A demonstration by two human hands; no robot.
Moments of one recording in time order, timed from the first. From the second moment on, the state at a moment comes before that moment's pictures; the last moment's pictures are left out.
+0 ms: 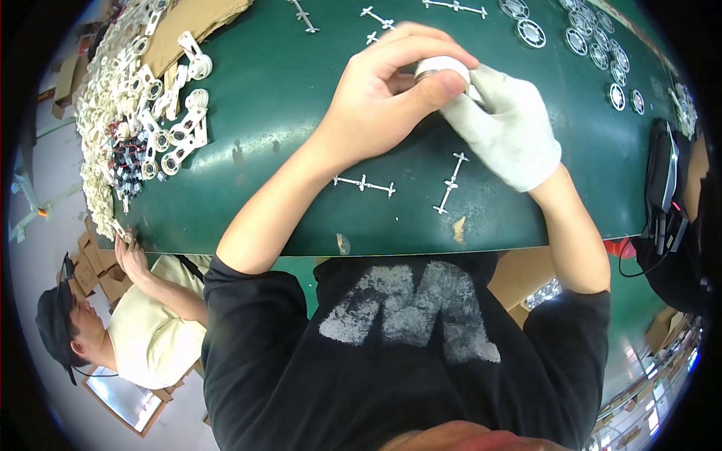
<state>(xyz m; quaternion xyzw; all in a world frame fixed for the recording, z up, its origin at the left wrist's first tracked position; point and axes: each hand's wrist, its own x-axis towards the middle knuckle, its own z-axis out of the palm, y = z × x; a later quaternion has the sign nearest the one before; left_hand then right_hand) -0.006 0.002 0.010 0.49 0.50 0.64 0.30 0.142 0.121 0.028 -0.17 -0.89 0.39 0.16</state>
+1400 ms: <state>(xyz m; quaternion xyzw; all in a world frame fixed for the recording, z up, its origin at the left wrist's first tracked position) 0.040 0.106 -0.006 0.62 0.77 0.16 -0.02 0.135 0.215 0.043 -0.50 -0.70 0.35 0.37</state>
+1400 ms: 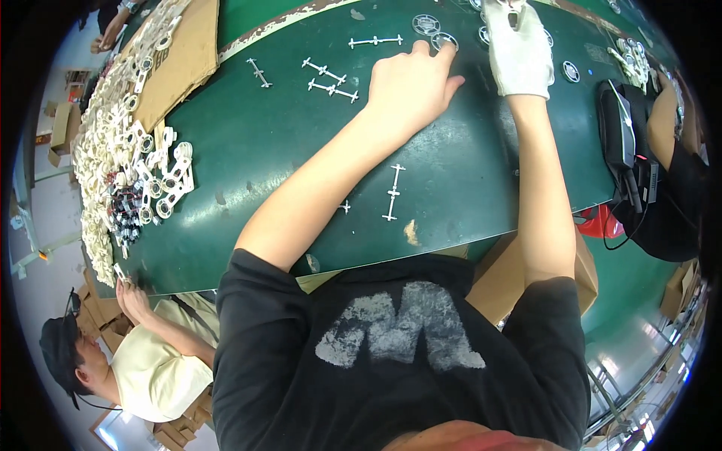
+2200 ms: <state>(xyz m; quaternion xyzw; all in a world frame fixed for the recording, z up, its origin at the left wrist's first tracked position) -0.025 0.012 0.001 0.66 0.64 0.40 -0.01 0.138 0.138 0.038 -0.25 -0.95 0.20 0.00</state>
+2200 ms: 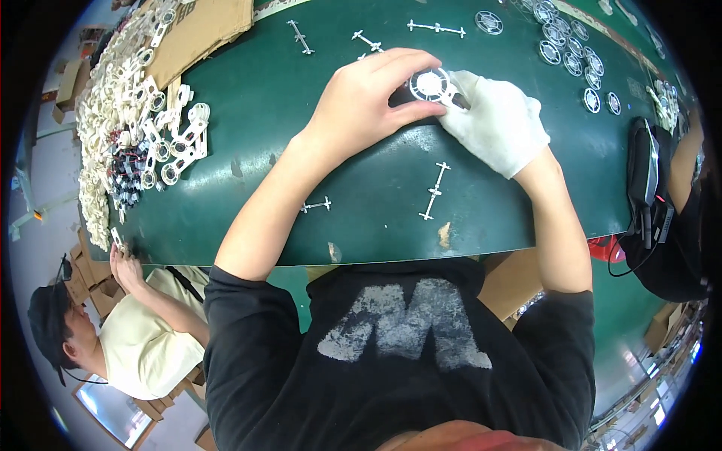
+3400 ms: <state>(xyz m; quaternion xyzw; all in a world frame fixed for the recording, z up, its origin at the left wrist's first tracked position) -0.005 -0.001 0.001 0.52 0.43 0.65 0.35 0.152 0.122 0.045 -0.18 -0.81 0.55 0.04</state>
